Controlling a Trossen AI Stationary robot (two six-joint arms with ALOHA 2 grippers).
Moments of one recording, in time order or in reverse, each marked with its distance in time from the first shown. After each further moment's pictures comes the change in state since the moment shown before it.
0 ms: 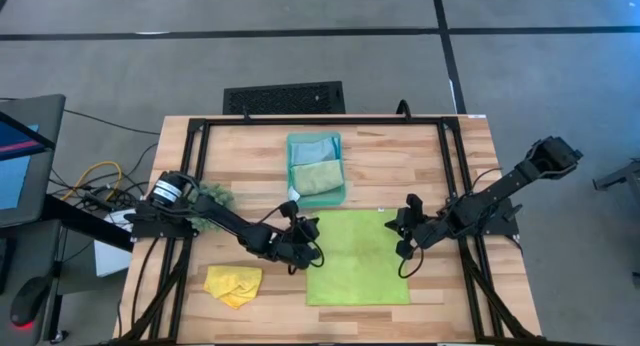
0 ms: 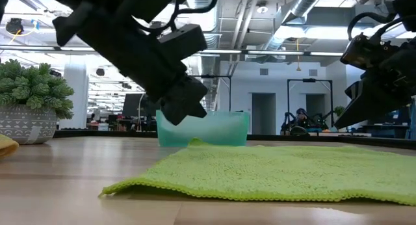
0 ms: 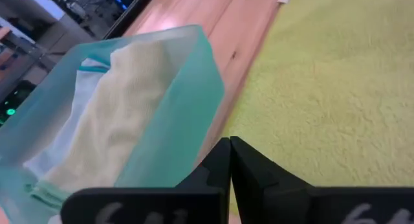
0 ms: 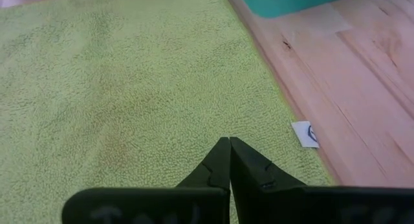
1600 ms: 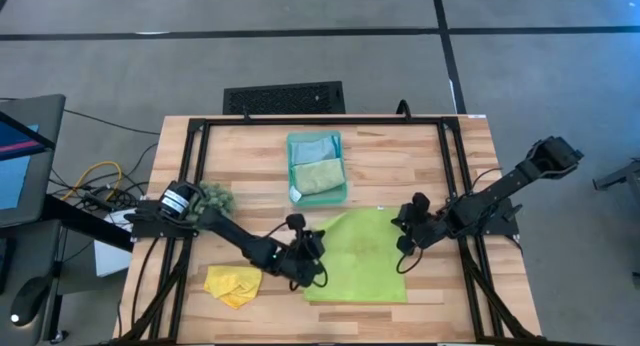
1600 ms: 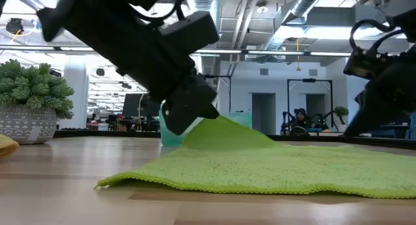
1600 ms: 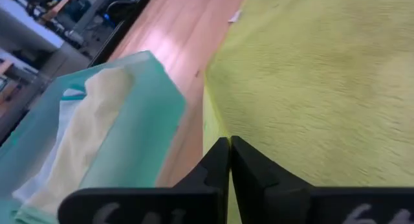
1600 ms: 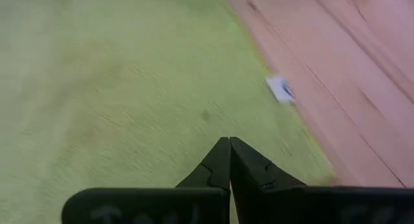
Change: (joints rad) left arm -0.081 0.092 0.104 -0.010 -0.043 0.064; right arm -0.009 -0.008 0.000 -0.143 0.004 0.155
